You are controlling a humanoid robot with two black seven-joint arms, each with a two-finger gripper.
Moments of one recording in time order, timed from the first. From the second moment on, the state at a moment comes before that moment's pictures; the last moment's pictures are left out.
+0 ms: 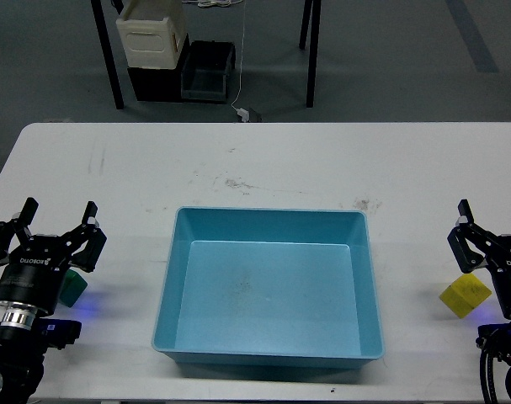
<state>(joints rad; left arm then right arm) 0.27 0.14 -1.47 -1.53 -0.43 -0.42 0.06 -0.26 0.00 1.59 1.64 0.19 0.24 -0.08</state>
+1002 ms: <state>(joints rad) 0.27 0.13 -1.48 -1.53 -0.43 -0.43 0.01 0.20 -0.15 1.62 1.52 -0.76 0.14 -0.07</state>
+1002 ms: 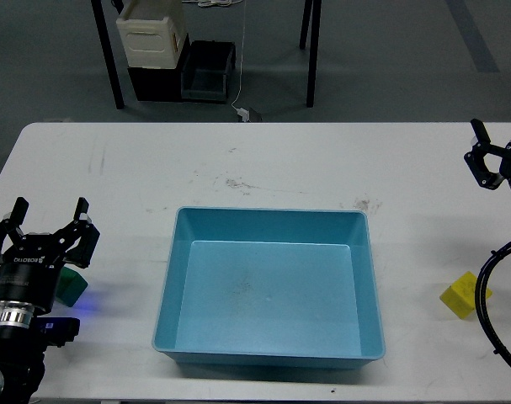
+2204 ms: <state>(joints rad) 0.25 0.12 -1.48 -1.52 -0.43 -0.43 0.00 1.19 -1.27 0.08 1.50 -1.80 0.46 0.49</state>
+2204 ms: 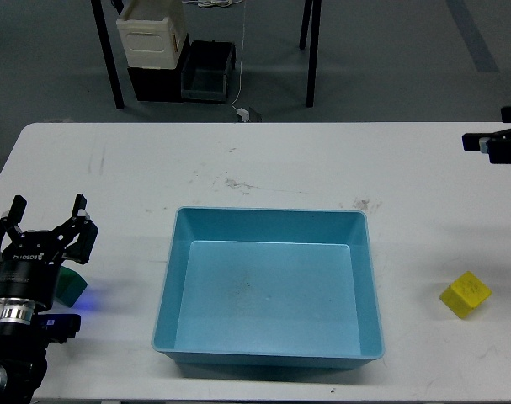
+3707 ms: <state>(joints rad) 0.24 0.11 -1.48 -1.49 -0.43 -0.43 -0.02 1.06 -0.91 -0.13 1.30 -1.86 0.49 0.49</state>
